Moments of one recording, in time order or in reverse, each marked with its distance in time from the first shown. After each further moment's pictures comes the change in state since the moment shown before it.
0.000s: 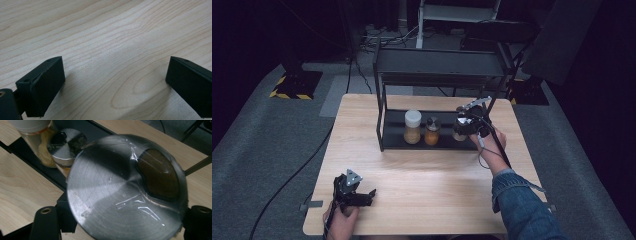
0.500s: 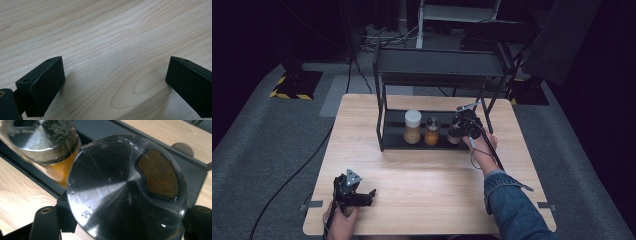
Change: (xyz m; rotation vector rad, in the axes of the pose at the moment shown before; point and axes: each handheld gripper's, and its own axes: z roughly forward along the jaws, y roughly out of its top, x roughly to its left) left arm 0.000 0.000 0.000 0.000 0.001 -0.001; right arm -0.003 -0.002 0.050 0.042 0.010 0.020
